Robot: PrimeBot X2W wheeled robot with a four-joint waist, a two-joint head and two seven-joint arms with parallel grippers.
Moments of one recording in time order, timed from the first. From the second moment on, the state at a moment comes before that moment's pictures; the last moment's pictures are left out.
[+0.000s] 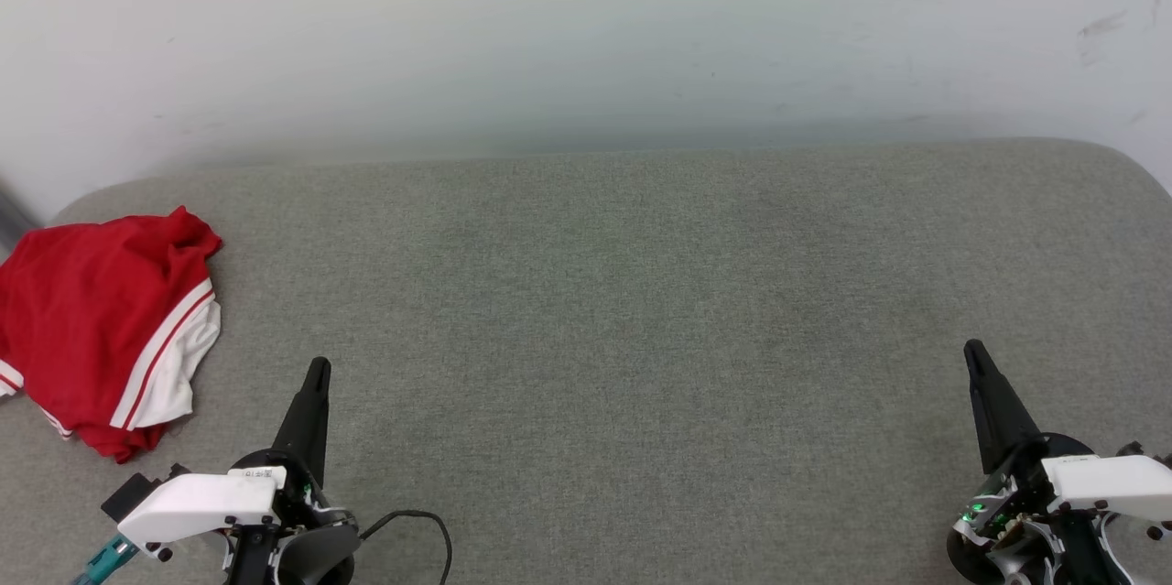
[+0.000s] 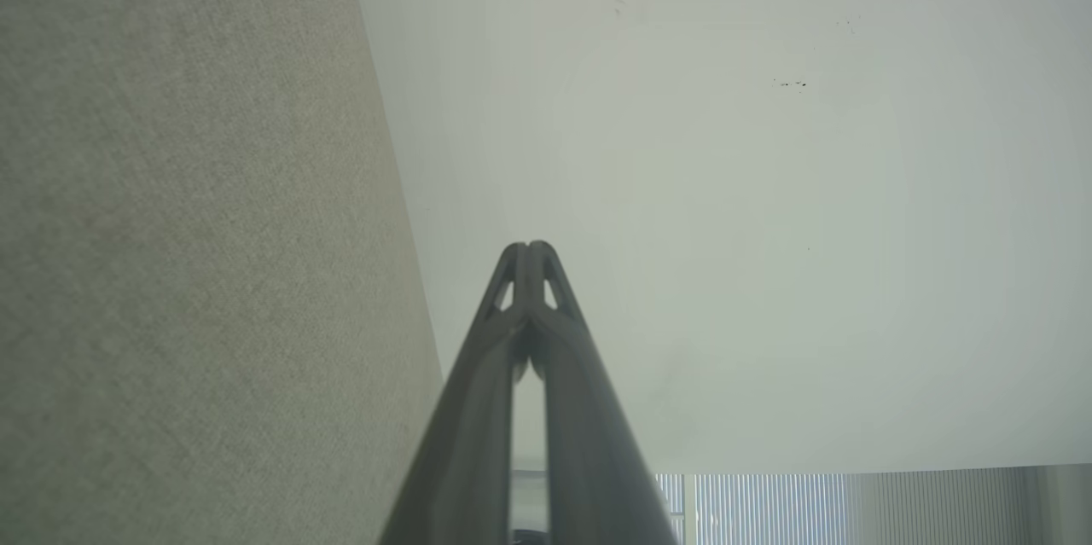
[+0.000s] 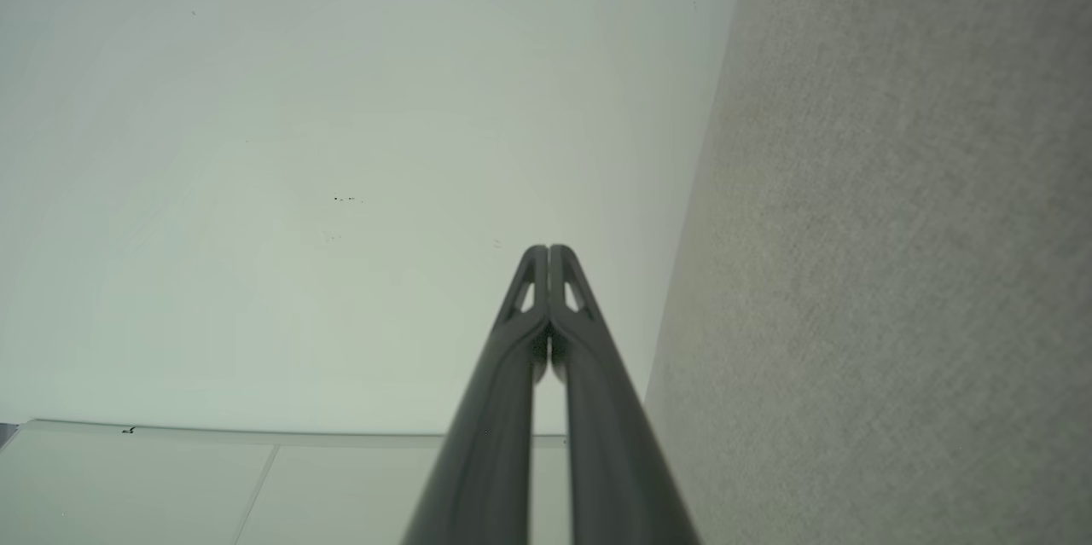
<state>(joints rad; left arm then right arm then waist) -0.11 0.05 0.11 0.25 -1.61 -0.13 0.11 -0.10 -0.05 -0.11 0.24 1.62 0.13 0.11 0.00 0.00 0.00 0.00</state>
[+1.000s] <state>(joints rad) -0.11 0.05 0.11 0.25 -1.61 -0.13 0.11 -0.10 -0.05 -0.11 0.24 1.62 0.13 0.11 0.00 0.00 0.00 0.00</state>
